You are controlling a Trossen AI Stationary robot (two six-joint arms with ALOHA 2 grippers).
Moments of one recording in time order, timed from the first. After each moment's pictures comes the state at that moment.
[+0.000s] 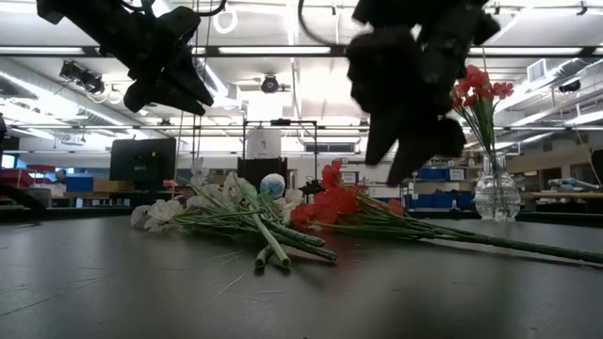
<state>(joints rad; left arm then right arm) -0.04 0.95 0.65 -0.33 -0.48 -0.67 0.13 1.69 1.05 -0.42 -0.07 0.93</state>
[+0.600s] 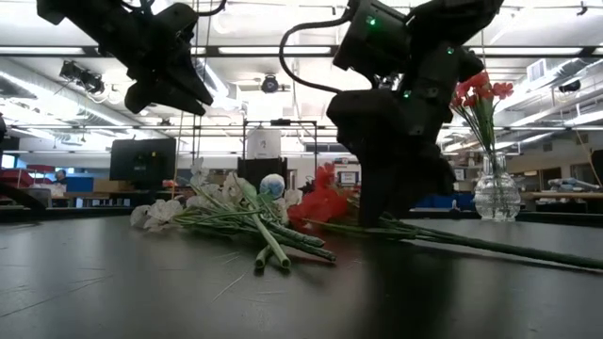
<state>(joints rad) -0.04 0.95 0.65 -0.33 -0.43 -0.67 0.13 1.88 1.05 -0.31 -0.07 0.93</state>
